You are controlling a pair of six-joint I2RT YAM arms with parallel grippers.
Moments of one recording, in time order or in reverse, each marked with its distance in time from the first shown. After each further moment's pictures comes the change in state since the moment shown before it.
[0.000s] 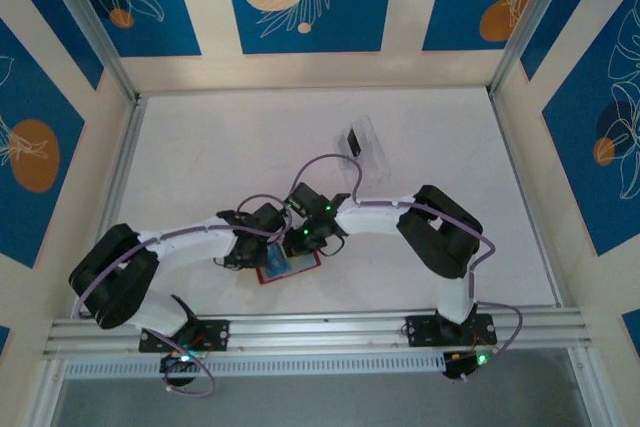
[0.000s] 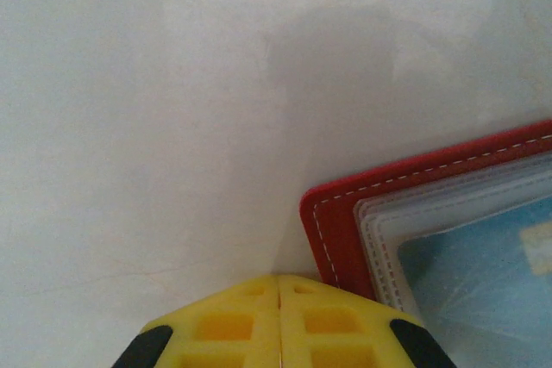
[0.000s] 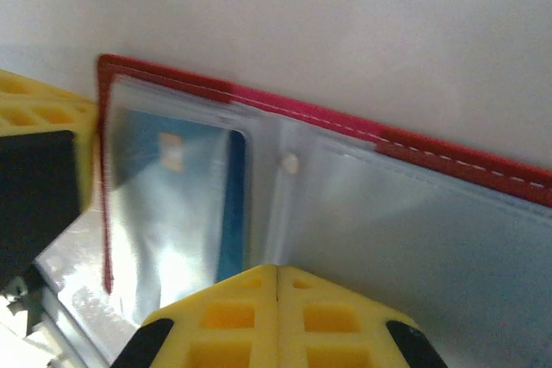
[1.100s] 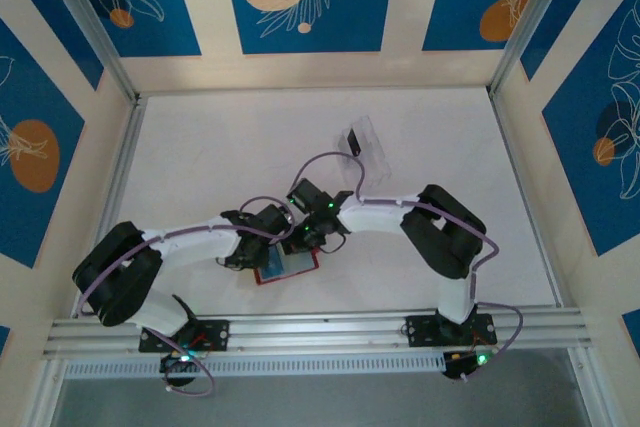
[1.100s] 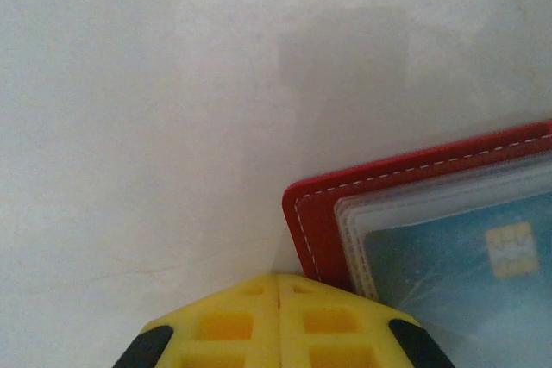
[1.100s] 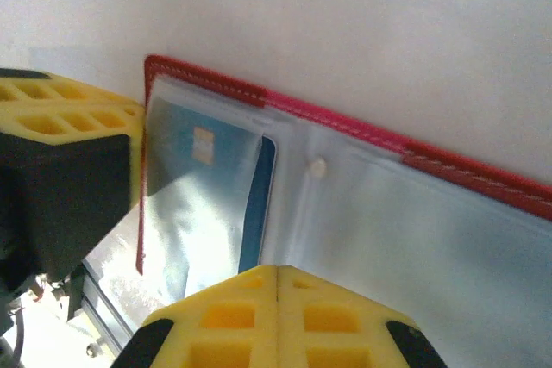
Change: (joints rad) left arm -0.027 0.020 0.027 -0.017 -0.024 -0.003; right arm -0.038 -0.037 -0.001 0.013 -0.057 0.004
